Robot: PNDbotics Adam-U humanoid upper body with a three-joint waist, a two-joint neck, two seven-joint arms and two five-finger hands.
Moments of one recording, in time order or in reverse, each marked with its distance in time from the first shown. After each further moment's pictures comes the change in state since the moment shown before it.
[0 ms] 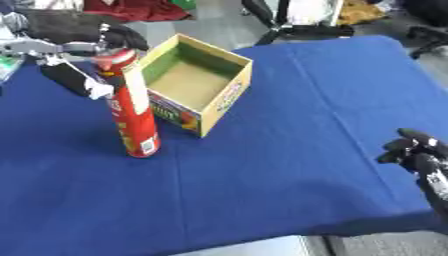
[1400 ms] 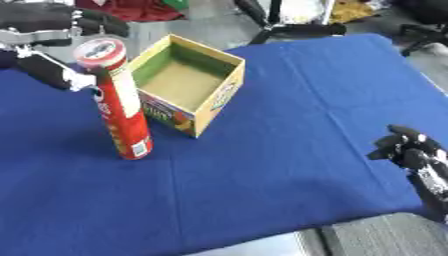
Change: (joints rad) left arm 0.005 0.020 0.056 0.000 0.108 0.016 0.015; right arm 0.000 0.000 0.000 0.000 0.000 0.003 0.003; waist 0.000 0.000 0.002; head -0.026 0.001
